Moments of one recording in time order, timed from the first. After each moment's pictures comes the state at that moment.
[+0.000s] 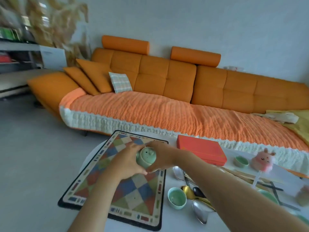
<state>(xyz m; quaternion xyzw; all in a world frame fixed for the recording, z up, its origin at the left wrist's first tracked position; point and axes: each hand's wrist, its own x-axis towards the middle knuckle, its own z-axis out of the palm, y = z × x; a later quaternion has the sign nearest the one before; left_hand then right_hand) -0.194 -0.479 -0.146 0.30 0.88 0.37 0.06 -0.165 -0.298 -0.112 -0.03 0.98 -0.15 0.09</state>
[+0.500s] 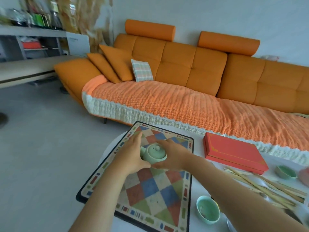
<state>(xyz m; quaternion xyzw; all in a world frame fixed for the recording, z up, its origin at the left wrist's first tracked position) -0.243 -0.517 -0.180 0.21 0.93 0.28 0.06 -0.217 -0.323 -0.167 -0.04 0.99 -0.13 0.08</state>
